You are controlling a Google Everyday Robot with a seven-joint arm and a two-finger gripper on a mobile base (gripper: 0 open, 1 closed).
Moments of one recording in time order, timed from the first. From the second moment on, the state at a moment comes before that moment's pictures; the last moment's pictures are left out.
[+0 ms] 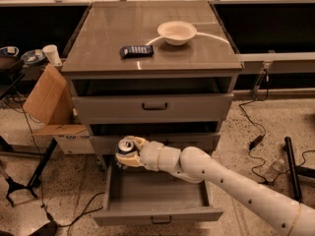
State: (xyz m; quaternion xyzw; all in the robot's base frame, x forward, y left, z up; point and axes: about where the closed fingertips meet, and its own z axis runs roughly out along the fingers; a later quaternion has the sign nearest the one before) arm 0.571 0.110 0.582 -0.43 0.63 0.35 0.55
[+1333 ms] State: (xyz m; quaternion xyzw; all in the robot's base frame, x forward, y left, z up) arm 0.562 0.184 0.412 -0.42 0.65 0.36 0.52
